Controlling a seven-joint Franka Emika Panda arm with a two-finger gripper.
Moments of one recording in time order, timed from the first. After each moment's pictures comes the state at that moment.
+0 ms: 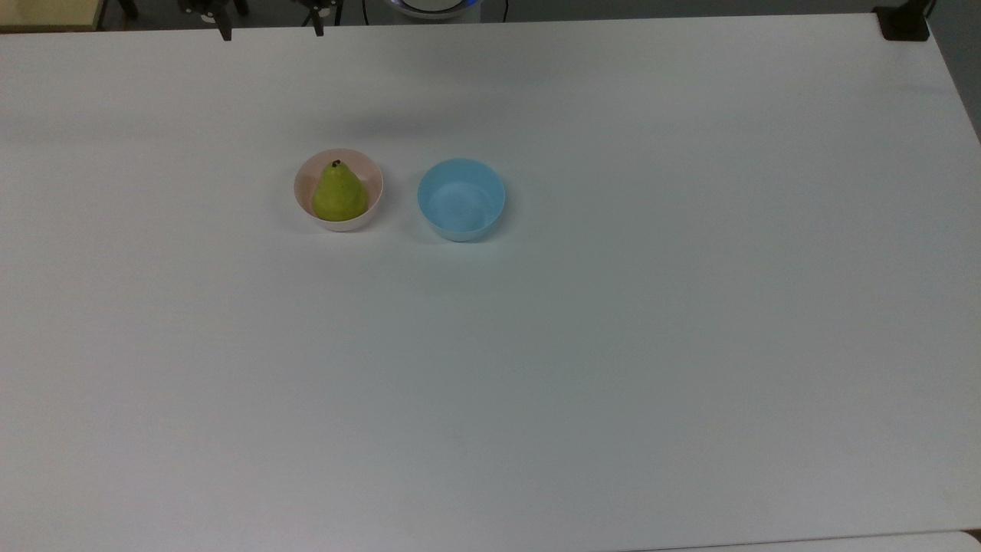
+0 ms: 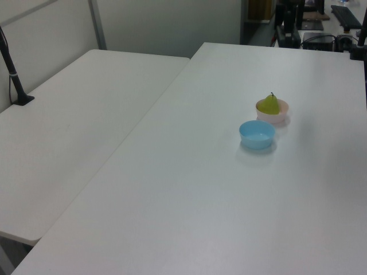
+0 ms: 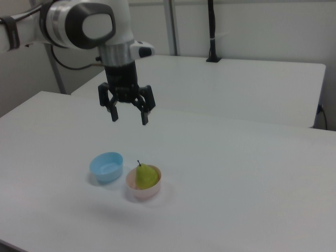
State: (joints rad) arm -0.05 0.00 -0.14 -1.67 -0.05 1.61 -0.32
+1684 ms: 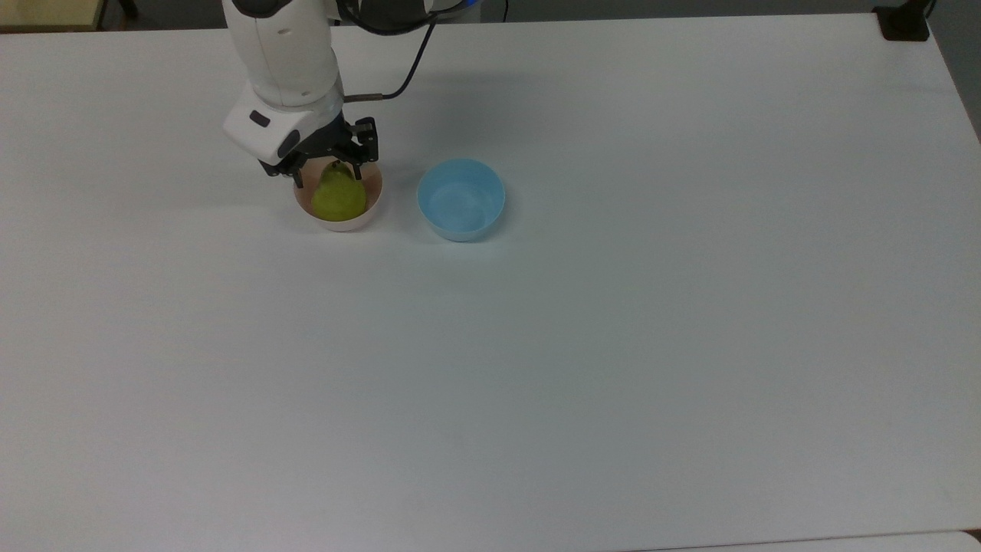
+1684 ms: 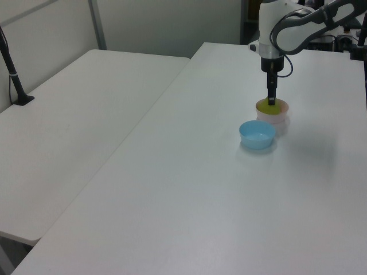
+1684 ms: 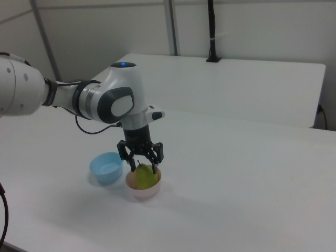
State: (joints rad) arm -0.02 0.19 -0.12 -1.98 -0.05 2.12 -0.35
